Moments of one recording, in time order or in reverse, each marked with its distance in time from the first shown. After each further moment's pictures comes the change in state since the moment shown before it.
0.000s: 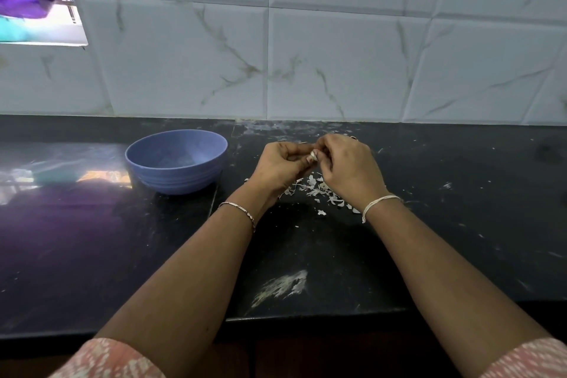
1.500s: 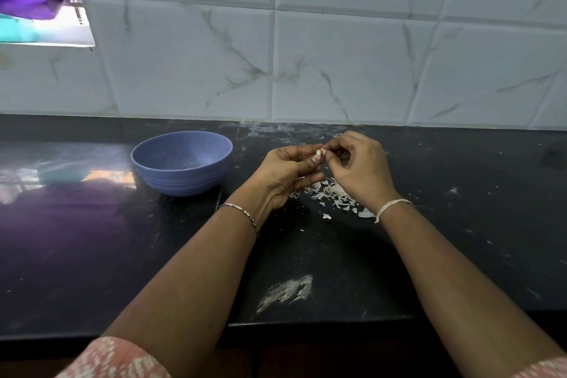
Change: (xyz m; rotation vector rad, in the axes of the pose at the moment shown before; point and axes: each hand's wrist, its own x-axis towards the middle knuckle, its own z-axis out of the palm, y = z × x) left_hand 0.000 0.003 -0.005 -0.307 -0.061 -0.168; right_hand 0.002 0.011 0.003 0.287 0.114 0.088
